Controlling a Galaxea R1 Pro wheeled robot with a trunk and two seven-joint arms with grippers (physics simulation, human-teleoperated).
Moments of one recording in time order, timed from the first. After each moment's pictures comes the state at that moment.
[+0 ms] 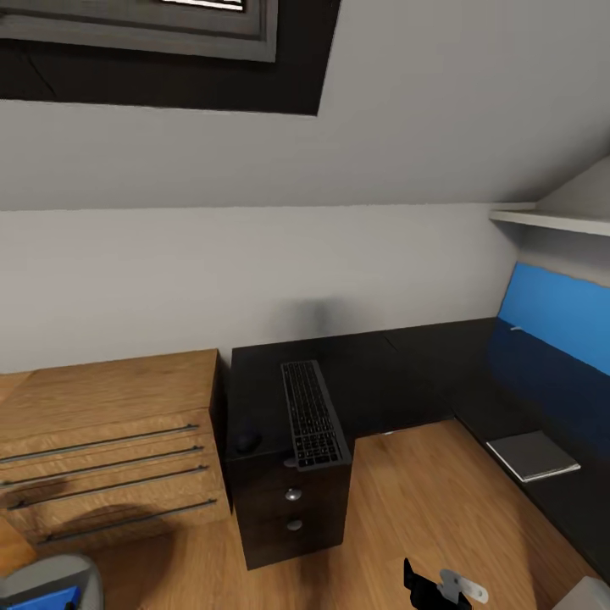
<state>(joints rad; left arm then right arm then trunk) -0.08 -0.09 -0.53 -0.50 0.44 -0.03 0.38 -0.45 0.00 -0.08 0.02 -0.34 -0.59 0.07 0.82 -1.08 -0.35</state>
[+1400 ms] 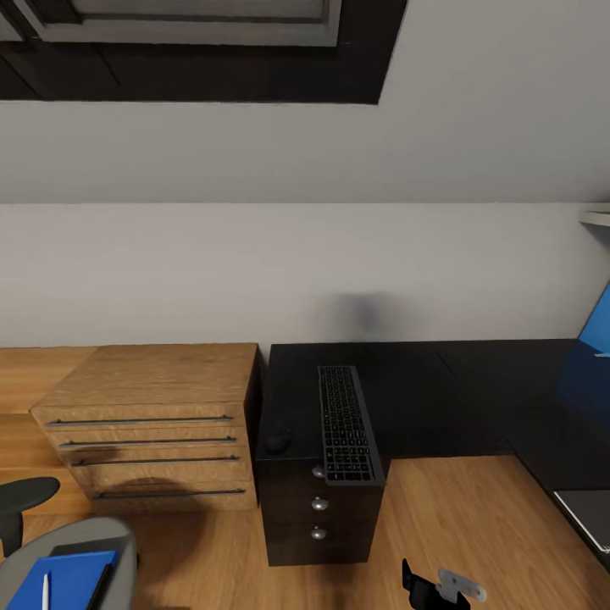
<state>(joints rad) -0.08 -0.02 -0.52 -0.40 0.44 -0.33 0.39 -0.45 0.00 -0.08 0.02 -0.31 -0.59 0.07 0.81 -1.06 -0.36</state>
